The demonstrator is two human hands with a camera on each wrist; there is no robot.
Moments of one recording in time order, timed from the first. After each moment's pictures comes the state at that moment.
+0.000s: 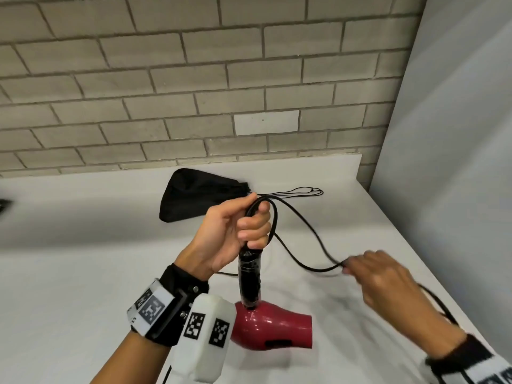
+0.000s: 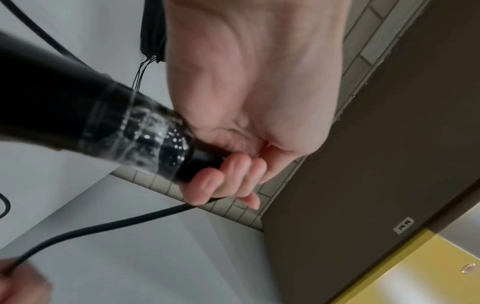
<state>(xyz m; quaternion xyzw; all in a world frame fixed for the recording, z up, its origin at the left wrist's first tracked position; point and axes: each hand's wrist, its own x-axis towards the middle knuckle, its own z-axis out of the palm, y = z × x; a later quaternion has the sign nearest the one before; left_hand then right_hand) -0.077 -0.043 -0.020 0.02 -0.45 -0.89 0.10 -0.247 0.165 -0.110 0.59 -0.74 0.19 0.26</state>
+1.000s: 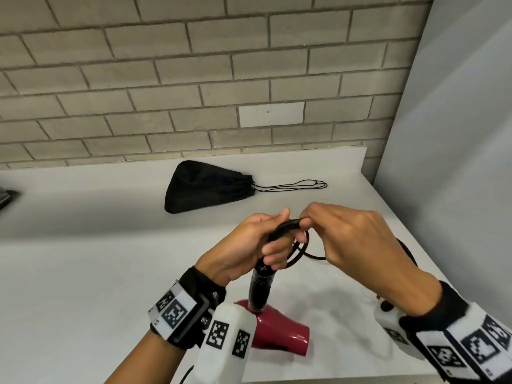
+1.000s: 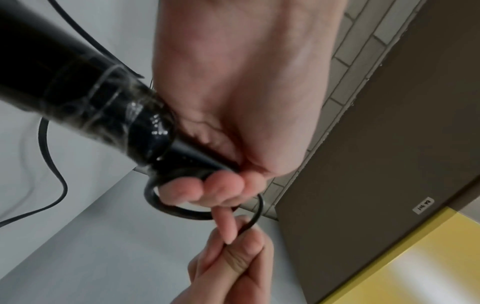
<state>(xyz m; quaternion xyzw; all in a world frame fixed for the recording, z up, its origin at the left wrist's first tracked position) -0.076 -0.013 -0.038 0.05 -0.60 -0.80 0.04 -0.189 0.127 -0.017 0.63 -0.70 0.23 0.24</state>
